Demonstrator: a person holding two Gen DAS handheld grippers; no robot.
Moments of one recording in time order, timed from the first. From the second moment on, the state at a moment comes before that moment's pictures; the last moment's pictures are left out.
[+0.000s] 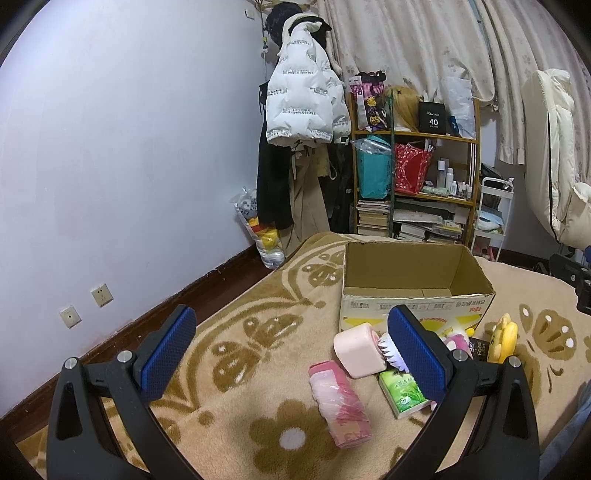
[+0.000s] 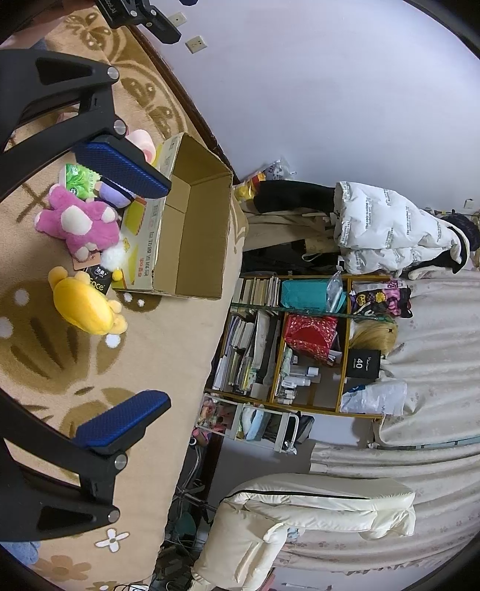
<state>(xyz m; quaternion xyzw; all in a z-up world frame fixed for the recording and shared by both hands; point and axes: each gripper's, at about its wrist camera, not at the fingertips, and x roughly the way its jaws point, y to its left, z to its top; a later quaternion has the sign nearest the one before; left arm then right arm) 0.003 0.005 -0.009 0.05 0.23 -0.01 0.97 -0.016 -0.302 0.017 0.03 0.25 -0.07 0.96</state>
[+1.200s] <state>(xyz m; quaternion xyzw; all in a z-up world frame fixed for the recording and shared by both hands) 0.126 0.007 -0.090 -0.02 0.43 0.02 0.90 0.061 -0.338 -0.058 0.11 0.43 -0.09 0.89</state>
